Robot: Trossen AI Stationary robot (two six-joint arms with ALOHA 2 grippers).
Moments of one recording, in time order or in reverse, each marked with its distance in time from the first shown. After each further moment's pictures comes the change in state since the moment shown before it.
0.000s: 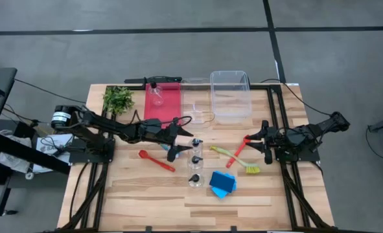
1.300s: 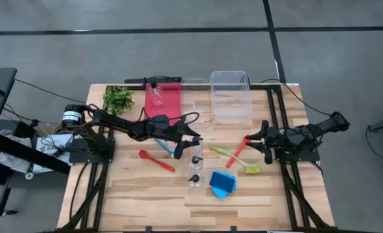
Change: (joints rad) left arm 0.050 0.124 0.101 0.033 0.089 -0.026; right arm 0.000 0.000 0.000 0.000 0.000 0.000
